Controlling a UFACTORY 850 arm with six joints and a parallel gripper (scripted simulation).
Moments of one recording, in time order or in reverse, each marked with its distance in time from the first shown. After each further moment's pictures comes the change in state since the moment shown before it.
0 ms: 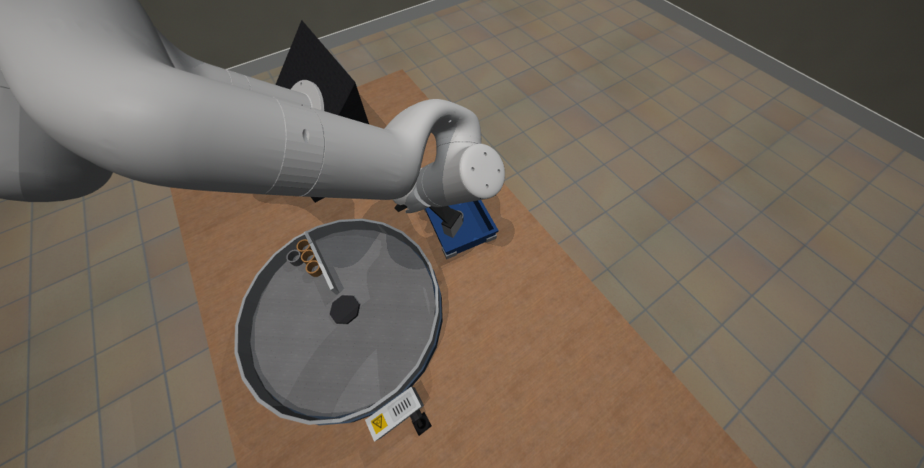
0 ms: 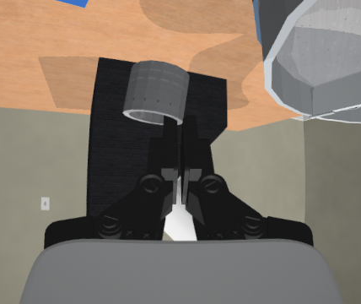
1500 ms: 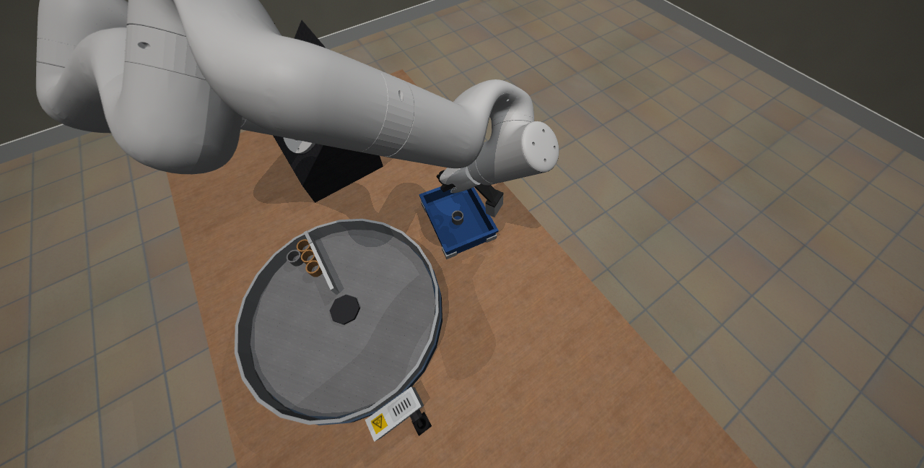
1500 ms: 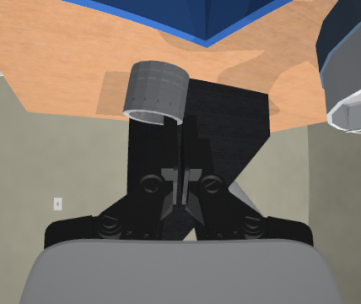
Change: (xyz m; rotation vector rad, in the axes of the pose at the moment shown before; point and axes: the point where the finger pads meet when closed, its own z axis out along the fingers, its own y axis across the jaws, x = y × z) arm 0.041 -0.100 -0.023 -0.002 -0.005 0.000
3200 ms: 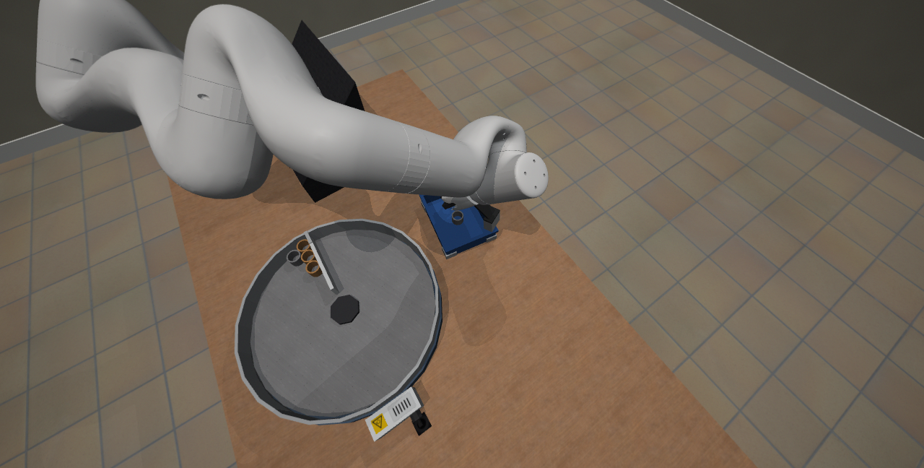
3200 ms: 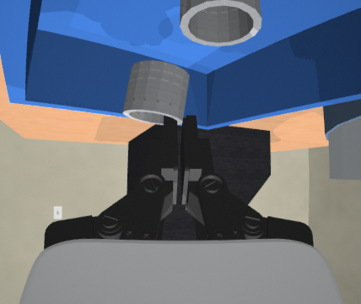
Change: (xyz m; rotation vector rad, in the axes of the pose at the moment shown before) arm 0.049 0.000 0.058 0.000 0.000 0.000
